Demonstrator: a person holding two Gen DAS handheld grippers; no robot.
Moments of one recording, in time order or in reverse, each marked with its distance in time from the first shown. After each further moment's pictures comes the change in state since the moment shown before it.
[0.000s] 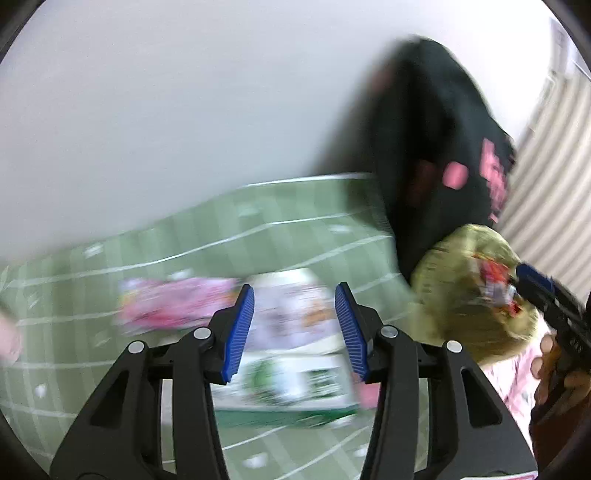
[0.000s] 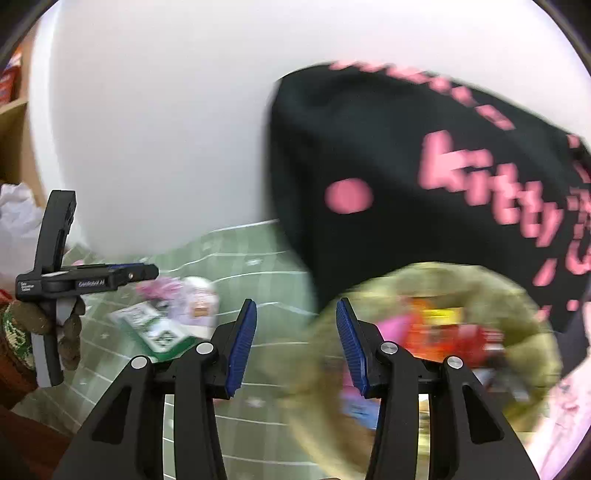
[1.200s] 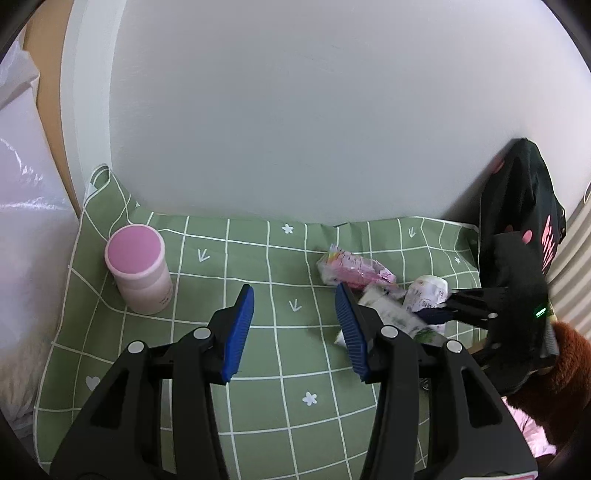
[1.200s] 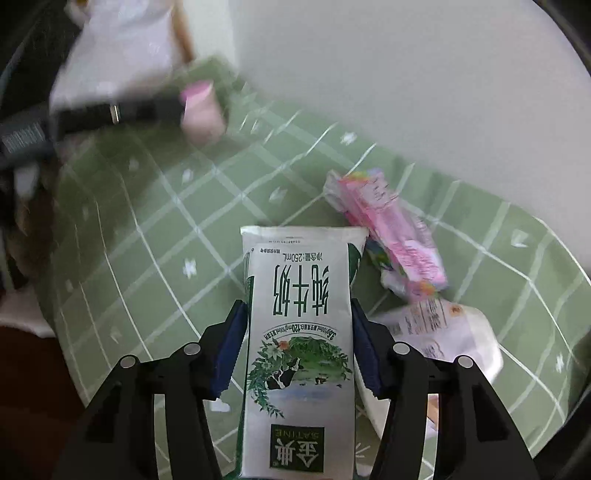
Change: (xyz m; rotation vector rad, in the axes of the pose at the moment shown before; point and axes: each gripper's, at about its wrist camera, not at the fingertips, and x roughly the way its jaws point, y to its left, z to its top) left arm -0.092 0.136 -0.044 -0.226 -0.103 0.181; right arm 0.187 0.200 0.002 -0.565 0.468 0.483
